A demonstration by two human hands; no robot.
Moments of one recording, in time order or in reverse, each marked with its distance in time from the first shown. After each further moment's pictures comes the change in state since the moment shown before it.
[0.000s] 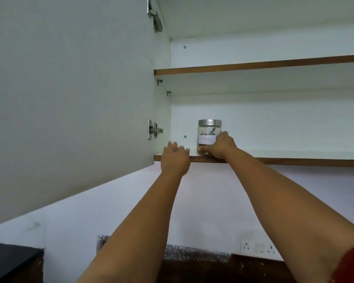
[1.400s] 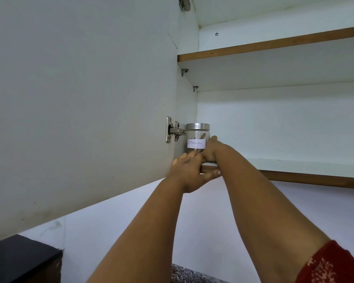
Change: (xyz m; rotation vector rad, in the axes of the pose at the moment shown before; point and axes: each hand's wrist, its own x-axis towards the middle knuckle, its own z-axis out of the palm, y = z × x) left_hand 0.017 -0.049 0.008 -0.135 -0.137 0.079; right_hand 0.088 -0.047 0.109 -0.196 -0.339 -0.042
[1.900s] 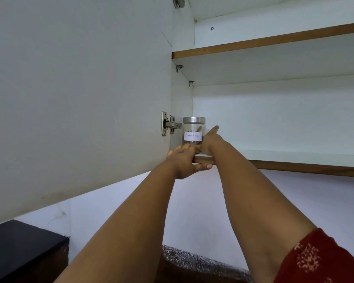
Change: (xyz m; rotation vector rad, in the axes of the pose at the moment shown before) left_hand -0.001 0.006 -0.010 0.009 -0.111 -0.026; right_hand -0.024 0.001 -0.006 0.155 0.047 0.098
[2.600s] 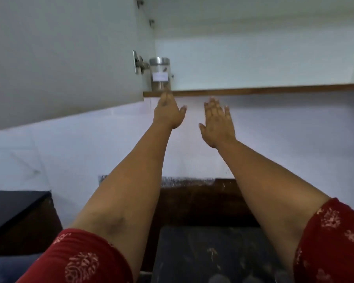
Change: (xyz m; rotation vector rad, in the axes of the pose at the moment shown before) left_hand -0.081 0.052 0.024 -0.117 0.127 -0.080; right_hand -0.179 0.142 0.023 -0.691 0.412 -0.200
